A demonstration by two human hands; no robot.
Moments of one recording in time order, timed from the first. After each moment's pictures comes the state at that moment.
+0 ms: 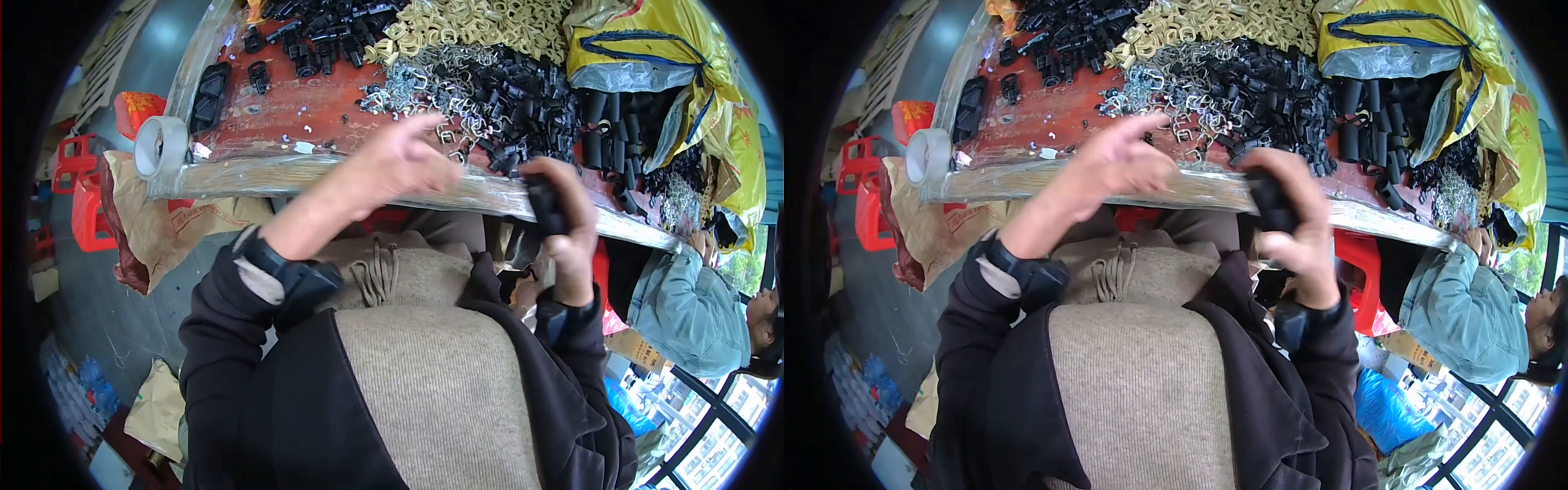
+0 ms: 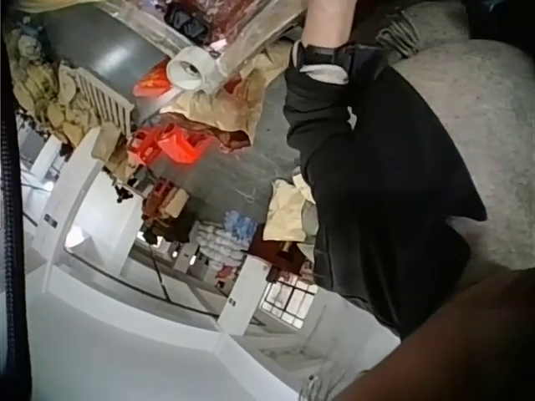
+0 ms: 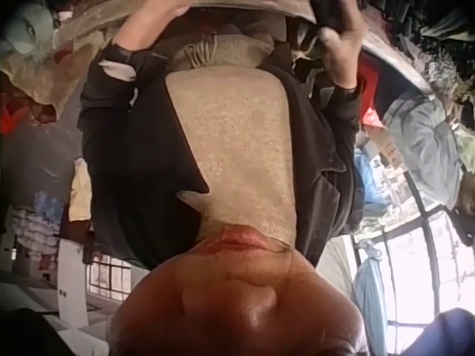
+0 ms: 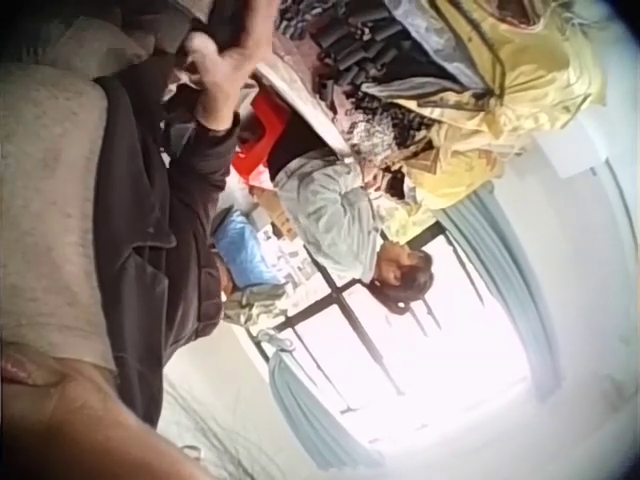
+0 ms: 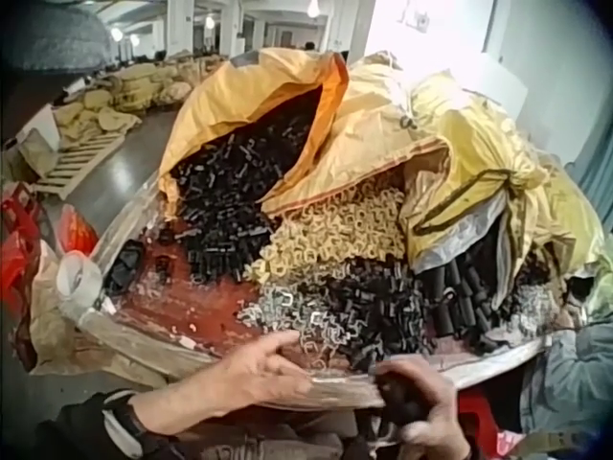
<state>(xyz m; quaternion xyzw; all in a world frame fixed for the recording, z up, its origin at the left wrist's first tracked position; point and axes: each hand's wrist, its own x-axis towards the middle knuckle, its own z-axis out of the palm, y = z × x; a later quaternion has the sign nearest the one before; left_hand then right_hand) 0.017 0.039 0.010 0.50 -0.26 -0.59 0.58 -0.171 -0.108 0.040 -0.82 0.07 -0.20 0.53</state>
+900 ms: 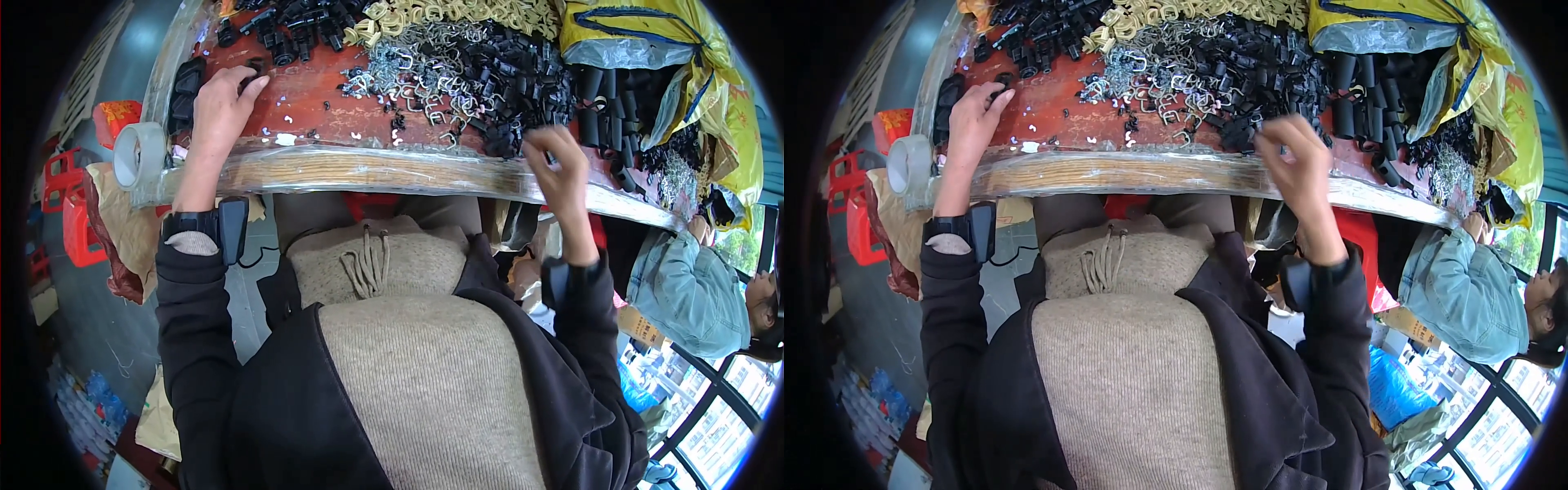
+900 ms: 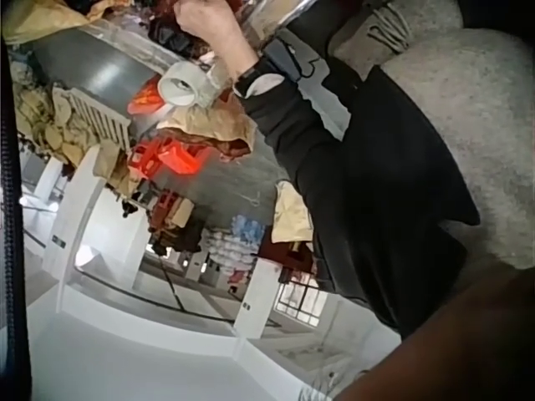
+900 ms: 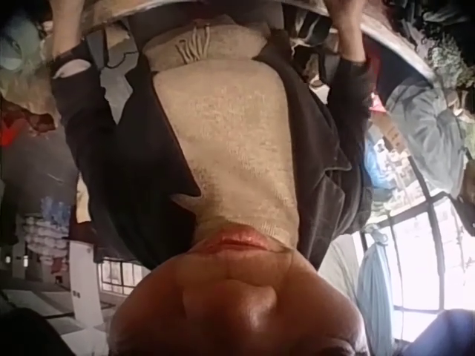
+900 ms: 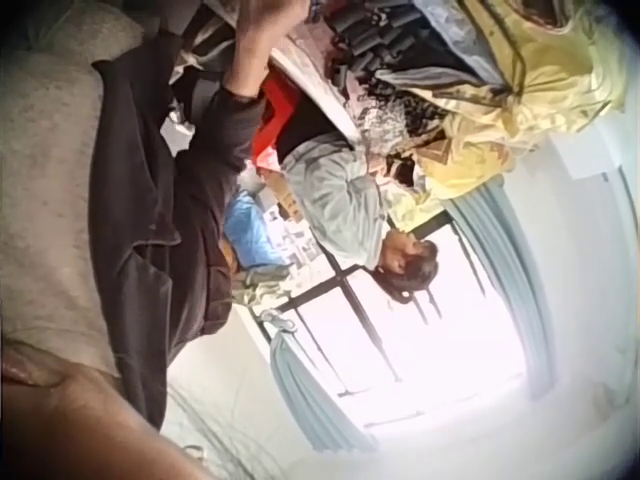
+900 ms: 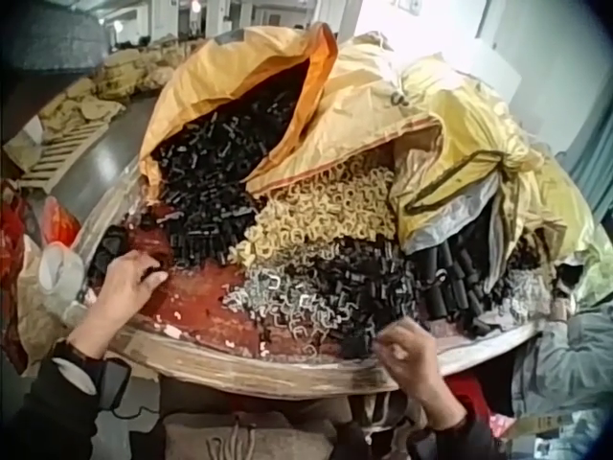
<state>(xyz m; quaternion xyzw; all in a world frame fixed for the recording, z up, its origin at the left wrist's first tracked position) 0.163 0.097 -0.033 0.88 -0.44 0.04 0.19 -0.160 -0.139 0.000 -0.92 0.19 -0.22 0.27</state>
